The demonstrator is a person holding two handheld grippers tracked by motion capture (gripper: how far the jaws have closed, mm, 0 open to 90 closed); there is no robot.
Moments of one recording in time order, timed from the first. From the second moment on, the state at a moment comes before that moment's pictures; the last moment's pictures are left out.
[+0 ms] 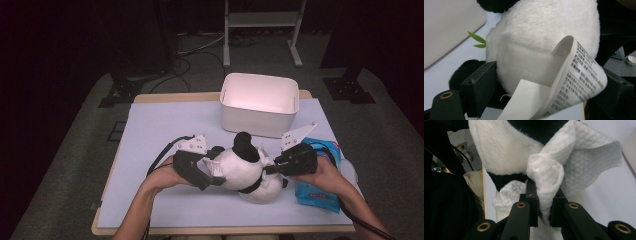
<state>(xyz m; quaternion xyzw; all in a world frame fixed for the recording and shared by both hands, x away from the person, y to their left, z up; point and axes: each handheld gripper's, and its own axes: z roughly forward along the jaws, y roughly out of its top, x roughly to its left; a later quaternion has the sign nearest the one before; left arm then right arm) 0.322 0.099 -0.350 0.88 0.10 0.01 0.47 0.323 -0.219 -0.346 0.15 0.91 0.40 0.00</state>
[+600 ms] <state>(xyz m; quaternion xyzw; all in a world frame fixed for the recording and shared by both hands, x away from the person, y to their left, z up) 0.317 0.108 -0.313 0.89 0.08 0.07 0.45 0.329 -0.217 -0.337 0.17 0.88 0.45 0.00</state>
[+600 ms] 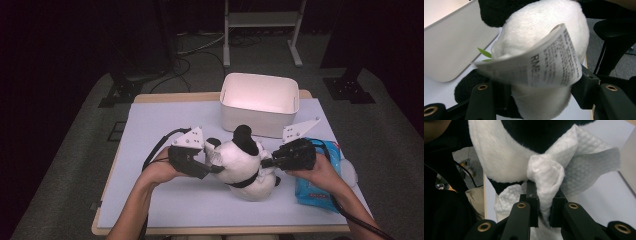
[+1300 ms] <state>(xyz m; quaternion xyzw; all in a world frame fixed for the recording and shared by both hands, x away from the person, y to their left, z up) 0.318 0.091 -0.307 0.89 0.07 0.06 0.44 0.328 -0.200 -0.267 0.12 0.88 0.47 0.04</state>
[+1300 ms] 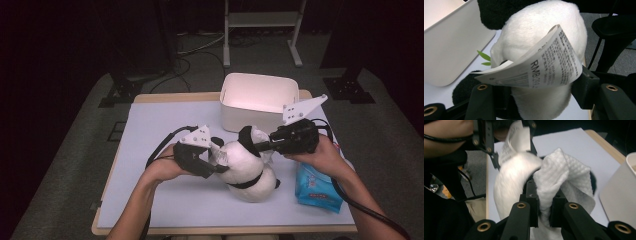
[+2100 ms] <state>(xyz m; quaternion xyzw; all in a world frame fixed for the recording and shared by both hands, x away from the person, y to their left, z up) 0.318 0.086 -0.309 0.88 0.07 0.04 0.47 0.321 -0.200 -0.277 0.12 0.90 0.41 0.05</state>
